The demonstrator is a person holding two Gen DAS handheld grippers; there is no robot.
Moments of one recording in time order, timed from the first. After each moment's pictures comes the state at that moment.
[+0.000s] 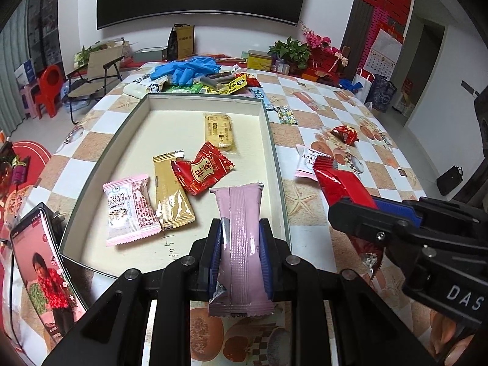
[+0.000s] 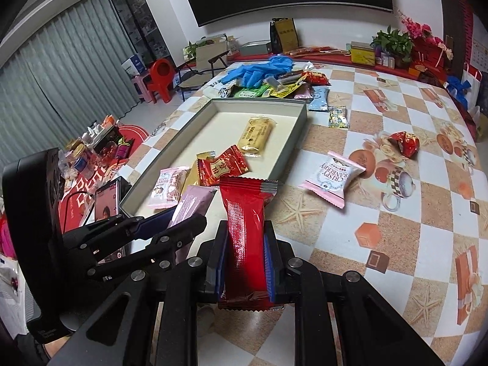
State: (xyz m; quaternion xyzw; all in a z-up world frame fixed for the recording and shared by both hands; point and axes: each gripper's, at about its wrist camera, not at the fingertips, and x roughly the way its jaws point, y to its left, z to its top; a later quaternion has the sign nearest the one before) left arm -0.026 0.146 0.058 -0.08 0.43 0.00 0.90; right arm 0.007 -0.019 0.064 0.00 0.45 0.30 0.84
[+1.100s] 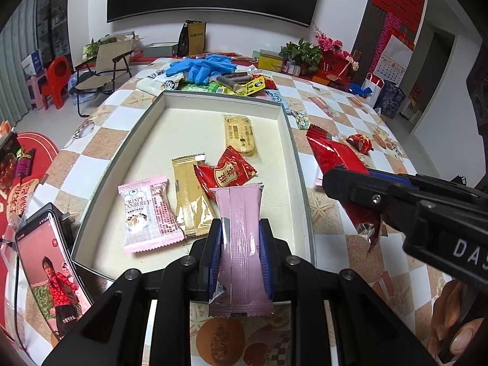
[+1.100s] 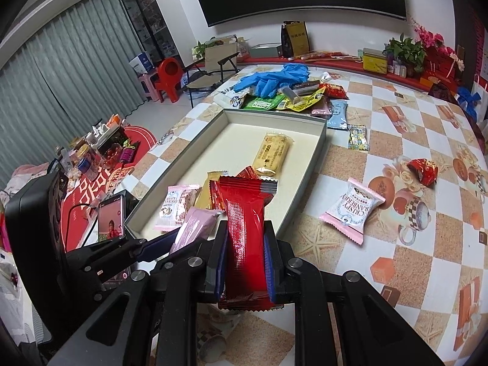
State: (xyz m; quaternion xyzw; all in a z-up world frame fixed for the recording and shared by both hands) left arm -0.018 0.172 0.057 -0.09 0.43 0.02 0.90; right arm 0.031 0.010 0.073 -0.01 0.44 0.32 0.84
